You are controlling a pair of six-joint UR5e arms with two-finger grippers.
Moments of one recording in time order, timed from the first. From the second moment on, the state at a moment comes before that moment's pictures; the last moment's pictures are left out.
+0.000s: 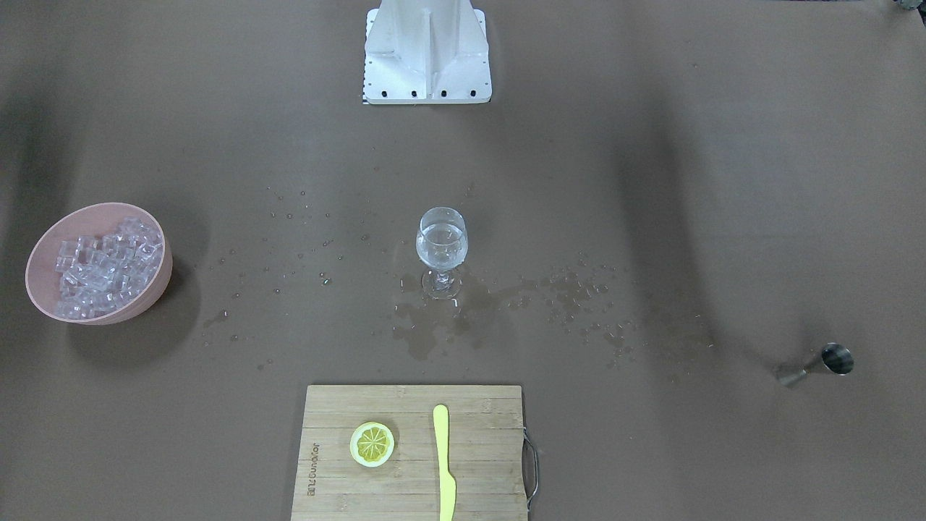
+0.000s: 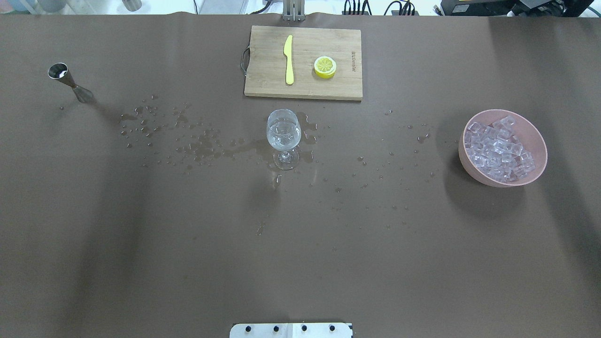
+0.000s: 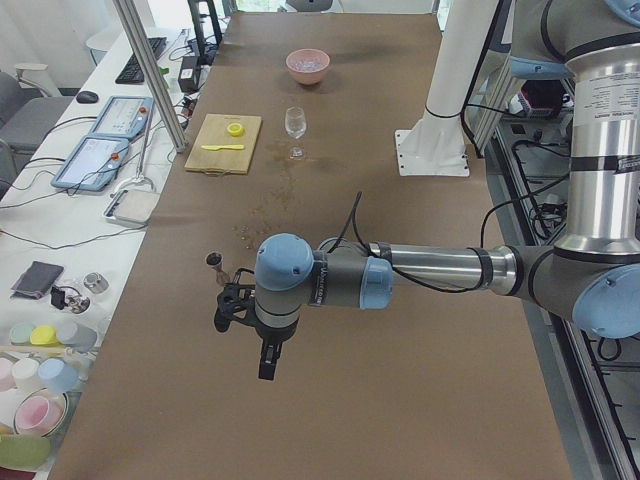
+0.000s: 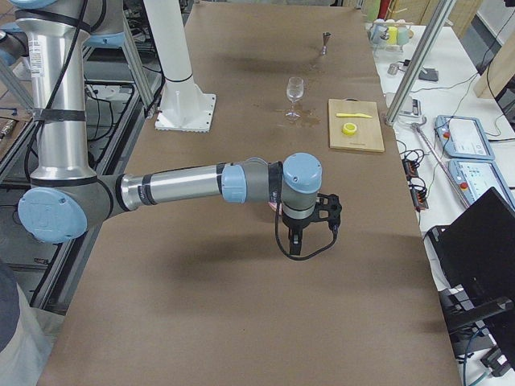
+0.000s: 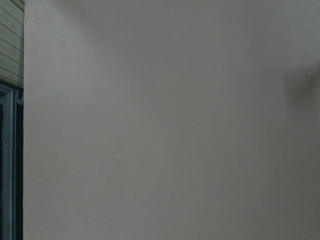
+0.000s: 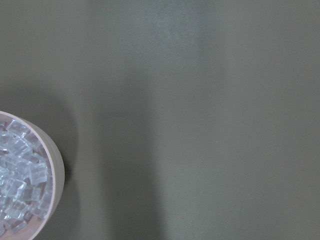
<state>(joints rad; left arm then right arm) -1.73 -1.51 -1.69 -1.61 -2.29 0.13 1.58 -1.57 1.76 -1.71 2.40 0.07</state>
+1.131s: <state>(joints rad) -1.72 -1.48 -1.69 -1.62 -2.38 0.12 1.56 -1.51 1.74 -1.82 2.28 -0.11</state>
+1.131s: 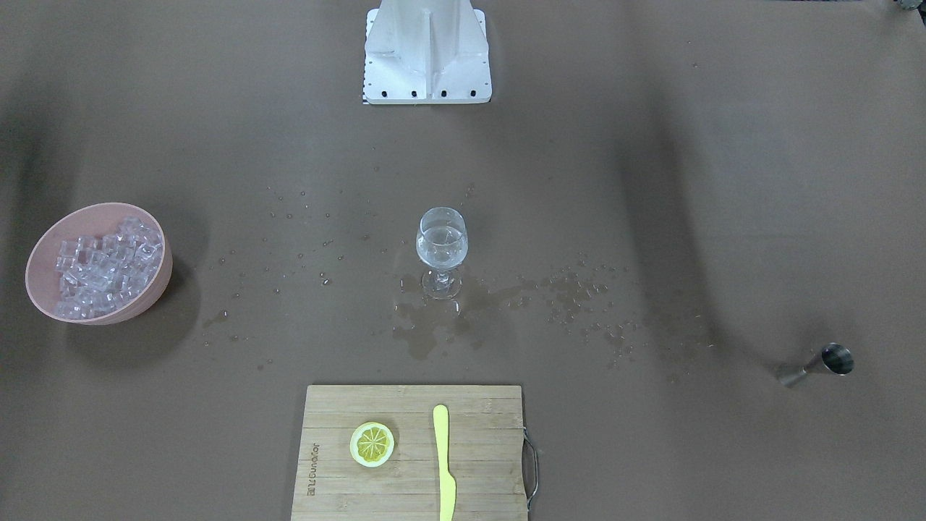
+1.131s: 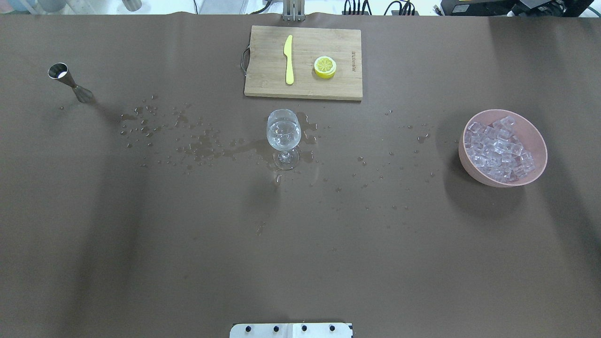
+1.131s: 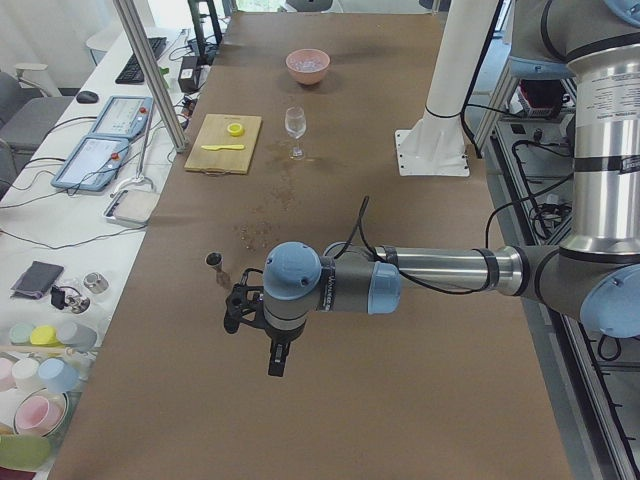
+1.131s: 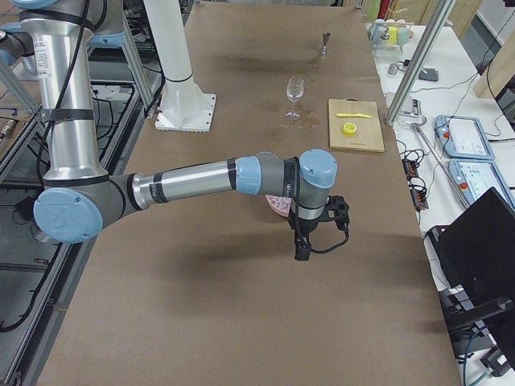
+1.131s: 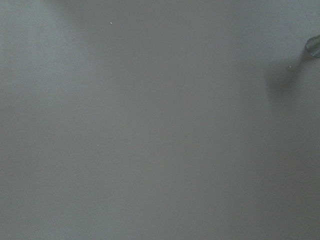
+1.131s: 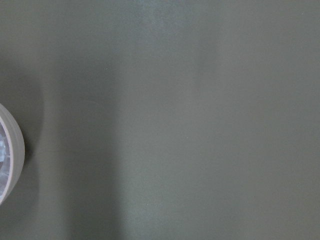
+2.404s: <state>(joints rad) -1.72 -1.48 -1.68 -1.62 -2.41 0.12 1.50 -1.53 1.69 -1.69 2.51 -0.10</state>
